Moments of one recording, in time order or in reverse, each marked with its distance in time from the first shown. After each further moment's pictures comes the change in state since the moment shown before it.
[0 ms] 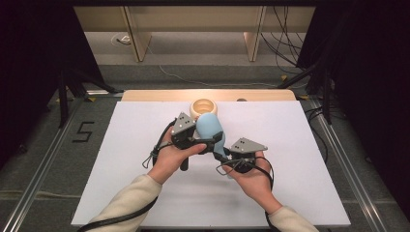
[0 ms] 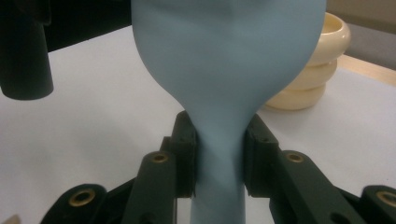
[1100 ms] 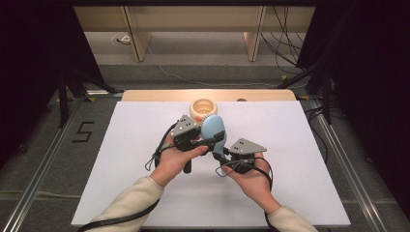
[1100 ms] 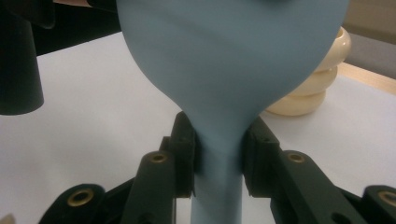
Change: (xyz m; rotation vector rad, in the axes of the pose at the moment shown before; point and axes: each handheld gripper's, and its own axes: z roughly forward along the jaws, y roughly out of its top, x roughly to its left) left arm -0.006 -0.003 0.000 -0.025 -0.087 -0.017; right arm 0.001 -0.002 0.003 -0.024 -0.001 -0.021
